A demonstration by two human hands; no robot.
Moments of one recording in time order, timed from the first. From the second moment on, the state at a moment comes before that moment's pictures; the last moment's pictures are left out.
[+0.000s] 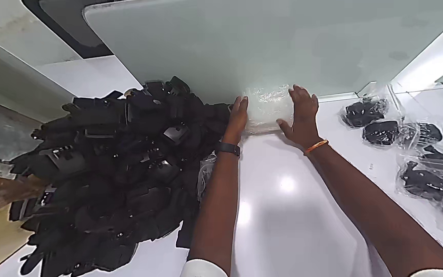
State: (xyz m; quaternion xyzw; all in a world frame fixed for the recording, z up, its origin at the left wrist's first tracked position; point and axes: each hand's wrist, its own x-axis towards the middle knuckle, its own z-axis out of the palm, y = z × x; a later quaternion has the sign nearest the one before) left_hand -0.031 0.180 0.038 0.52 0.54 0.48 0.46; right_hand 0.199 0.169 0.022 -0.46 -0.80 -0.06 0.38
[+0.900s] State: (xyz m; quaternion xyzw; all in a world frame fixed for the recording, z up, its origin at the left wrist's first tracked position) left_hand -0.035 0.175 0.057 0.44 0.55 0.49 0.51; right_hand 0.175 0.179 0.030 -0.48 -0.85 -0.08 0.18
